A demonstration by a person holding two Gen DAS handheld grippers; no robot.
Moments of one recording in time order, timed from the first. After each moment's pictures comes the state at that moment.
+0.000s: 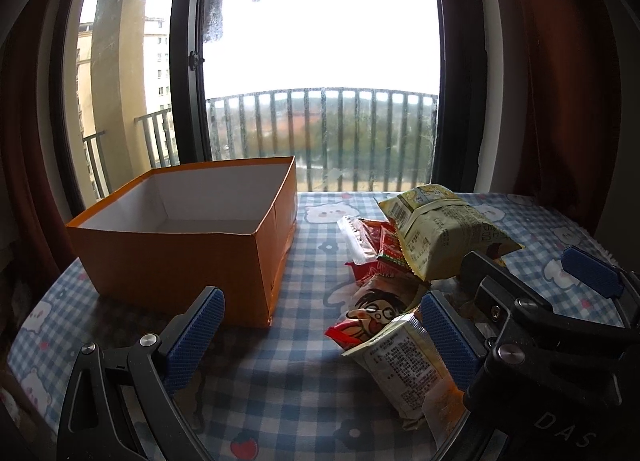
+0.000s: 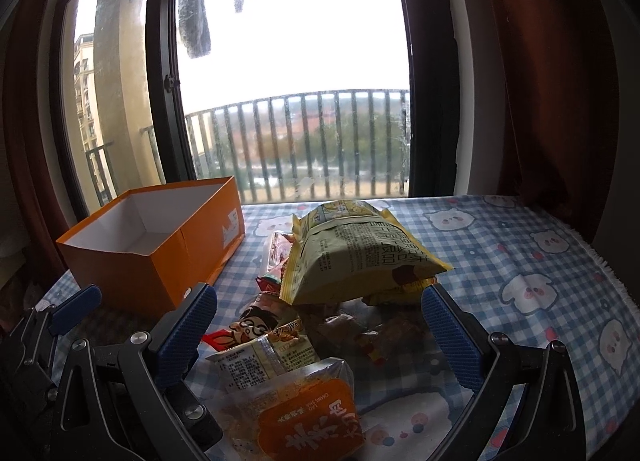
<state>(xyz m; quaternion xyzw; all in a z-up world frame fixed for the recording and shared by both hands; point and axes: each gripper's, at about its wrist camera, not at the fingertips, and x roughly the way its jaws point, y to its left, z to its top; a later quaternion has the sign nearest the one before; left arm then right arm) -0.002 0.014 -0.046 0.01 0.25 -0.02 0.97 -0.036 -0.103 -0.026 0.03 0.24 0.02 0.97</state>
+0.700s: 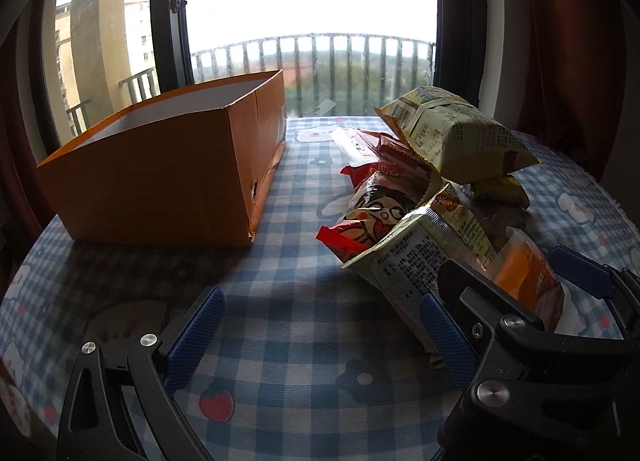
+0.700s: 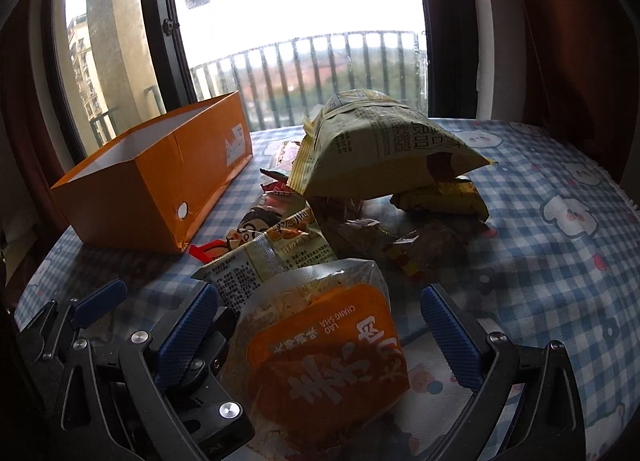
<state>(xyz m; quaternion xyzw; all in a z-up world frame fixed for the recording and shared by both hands) 0.002 0.012 -0.108 0.02 0.34 -0.03 0.94 -0.028 -0.096 -0.097 0.05 0.33 0.05 0.94</state>
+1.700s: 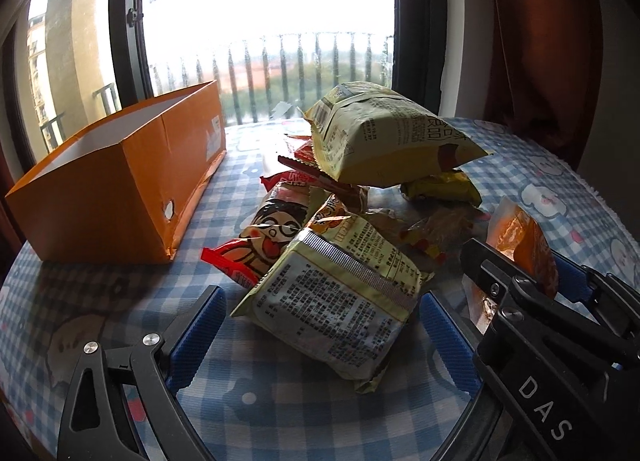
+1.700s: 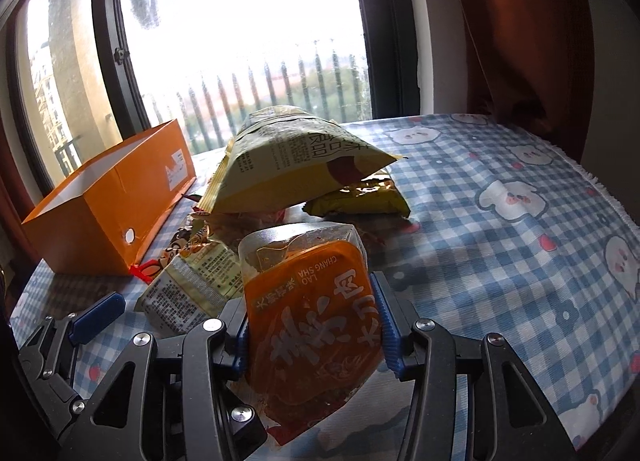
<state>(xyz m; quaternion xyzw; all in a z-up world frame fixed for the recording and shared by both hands) 0.009 -0.050 -0.103 0.04 0.35 -0.08 0.93 -0.044 -0.147 -0.092 0.08 0.32 -0.03 0.94</state>
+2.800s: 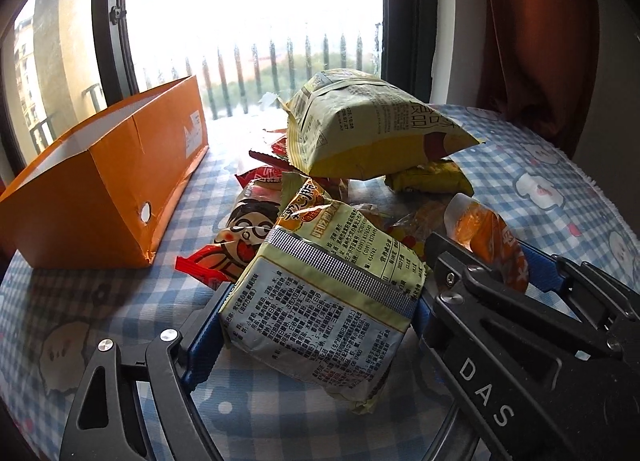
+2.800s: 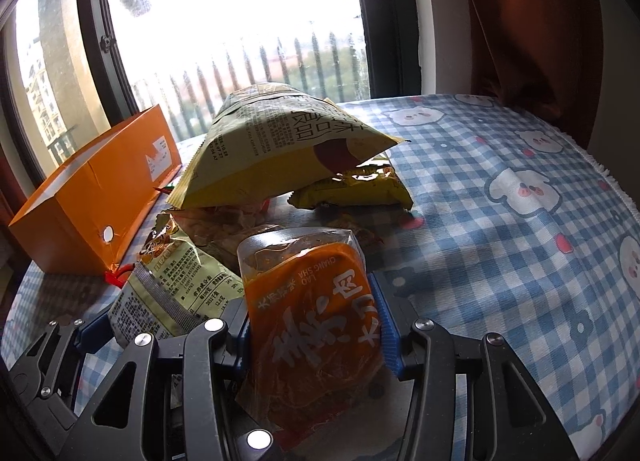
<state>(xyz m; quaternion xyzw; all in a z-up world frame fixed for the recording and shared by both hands) 0.017 -0.061 -0.104 0.05 0.36 -0.09 0.93 -0.016 -0.155 -0.103 0.09 0.35 -0.03 0.93</state>
